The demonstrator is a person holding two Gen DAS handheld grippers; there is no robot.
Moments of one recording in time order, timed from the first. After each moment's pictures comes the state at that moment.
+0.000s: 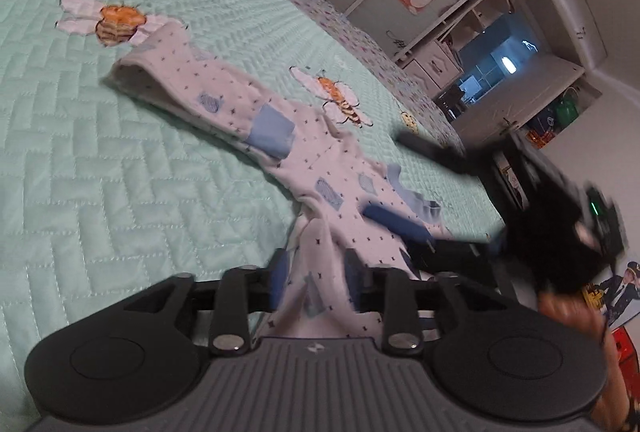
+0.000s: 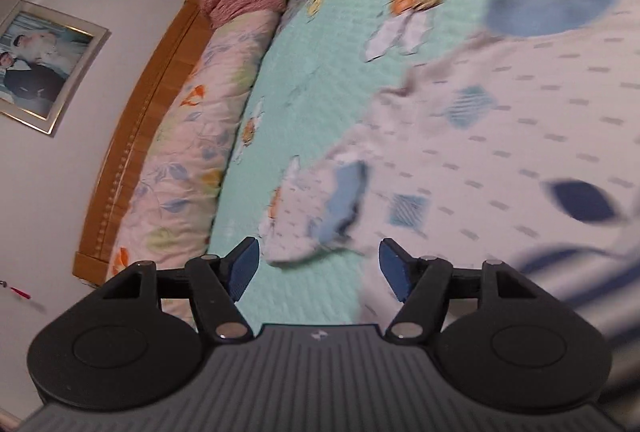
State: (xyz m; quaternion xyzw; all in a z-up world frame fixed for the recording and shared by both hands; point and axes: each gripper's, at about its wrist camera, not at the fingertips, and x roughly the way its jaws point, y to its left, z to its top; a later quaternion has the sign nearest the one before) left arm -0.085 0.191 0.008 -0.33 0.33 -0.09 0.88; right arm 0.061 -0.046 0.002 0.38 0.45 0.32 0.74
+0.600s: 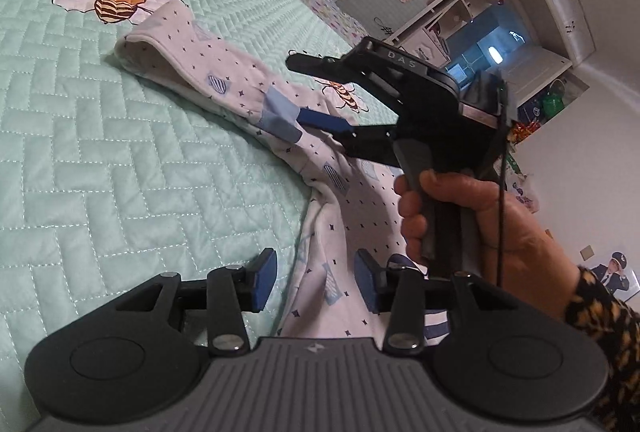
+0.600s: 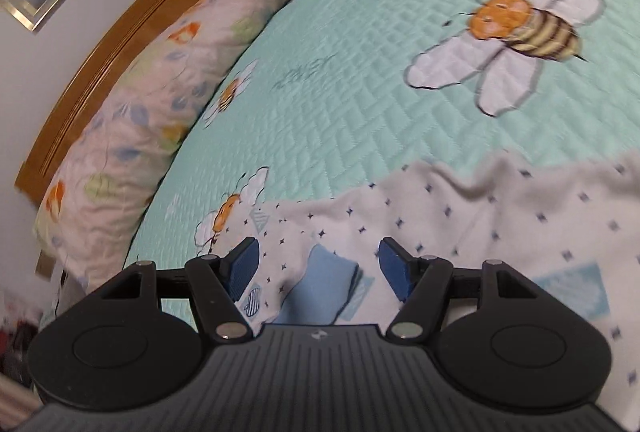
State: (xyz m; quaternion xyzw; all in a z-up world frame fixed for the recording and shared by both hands) left arm -0.087 0.208 -0.004 -0.34 0.34 -0.13 0.87; right arm 0.148 0.026 -0.011 0.21 0.45 0.38 0.78
